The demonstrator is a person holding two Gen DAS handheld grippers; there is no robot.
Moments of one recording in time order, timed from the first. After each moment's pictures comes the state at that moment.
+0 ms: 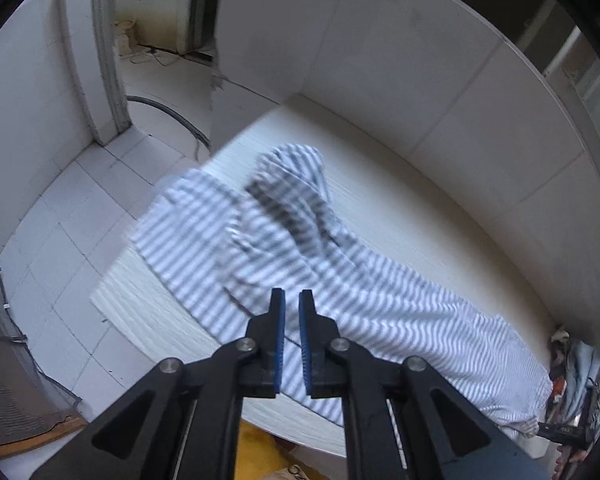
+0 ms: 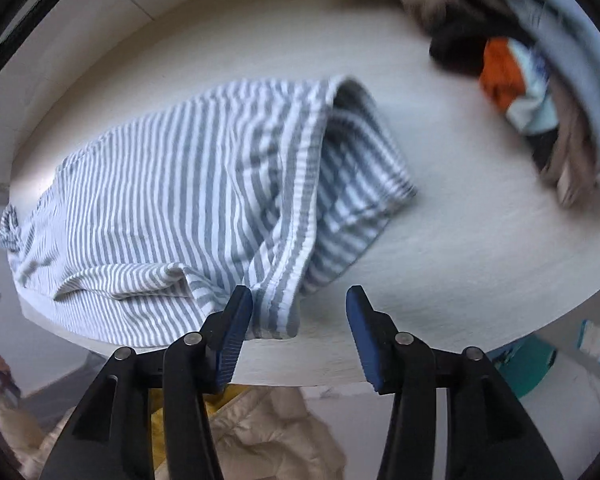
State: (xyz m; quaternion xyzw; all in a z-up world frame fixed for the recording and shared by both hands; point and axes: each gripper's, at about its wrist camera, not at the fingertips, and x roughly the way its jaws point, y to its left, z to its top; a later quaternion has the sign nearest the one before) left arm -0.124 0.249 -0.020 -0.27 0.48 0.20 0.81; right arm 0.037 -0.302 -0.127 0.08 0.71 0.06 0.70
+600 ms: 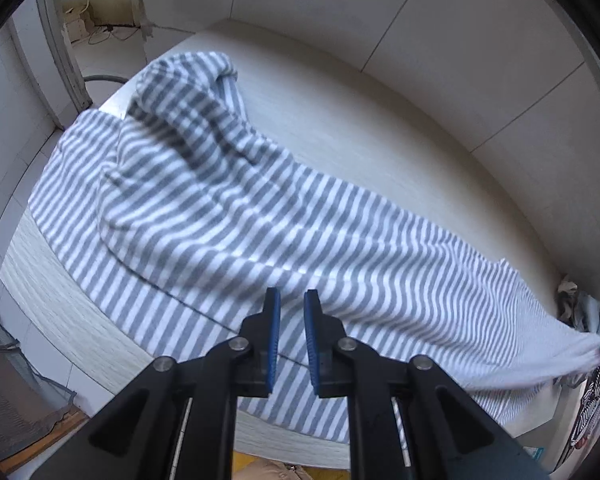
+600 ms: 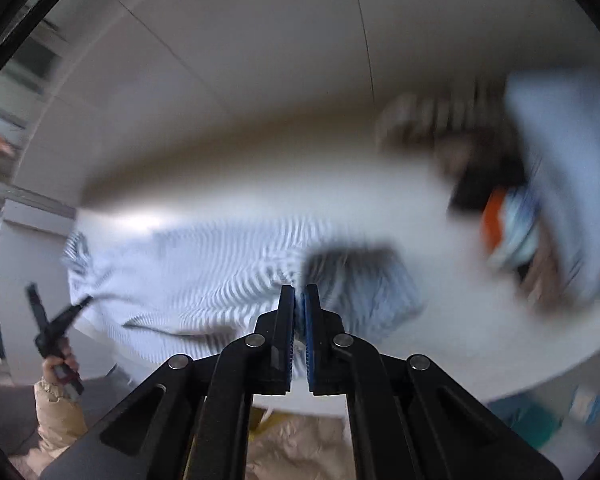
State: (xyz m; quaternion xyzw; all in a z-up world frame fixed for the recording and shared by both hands) left arm -0.081 0.185 -0.082 -0.25 0.55 0.14 0.78; right arm 0.072 -0.316 0.012 0.08 0.59 0.15 0.79
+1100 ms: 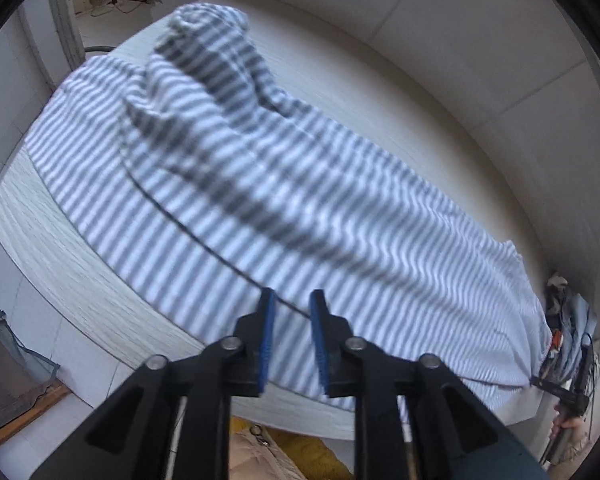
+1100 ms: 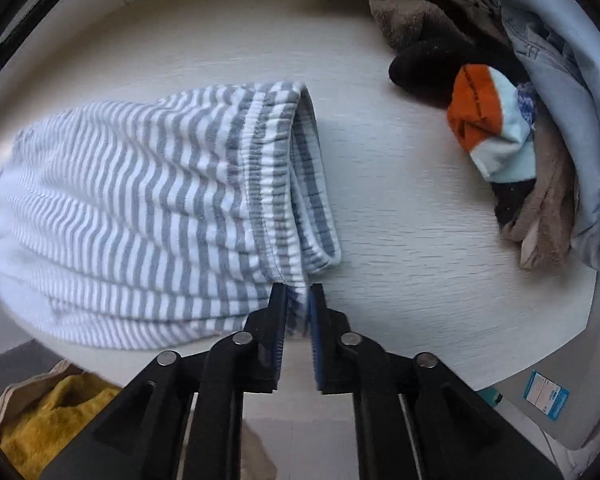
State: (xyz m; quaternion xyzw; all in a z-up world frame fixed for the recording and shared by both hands) left arm -0.109 0.172 -0.096 -0.29 0.57 0.12 0.76; right arm 0.048 -0.335 -0.139 -0.04 0.69 0.05 0.72
